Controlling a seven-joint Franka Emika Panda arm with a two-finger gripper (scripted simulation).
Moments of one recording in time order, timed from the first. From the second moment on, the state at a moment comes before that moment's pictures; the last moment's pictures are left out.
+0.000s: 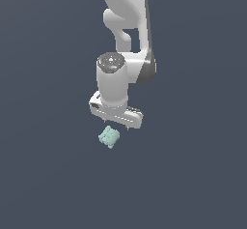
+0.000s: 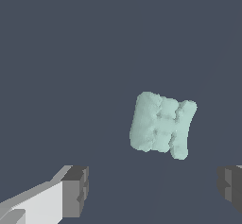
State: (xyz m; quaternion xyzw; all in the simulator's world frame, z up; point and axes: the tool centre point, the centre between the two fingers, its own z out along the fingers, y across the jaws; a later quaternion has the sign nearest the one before) arm 0.036 -0.029 0.147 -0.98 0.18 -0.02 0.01
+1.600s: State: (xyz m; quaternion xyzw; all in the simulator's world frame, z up) arm 0.040 -0.064 0.058 -0.94 0.34 -0.01 0.00
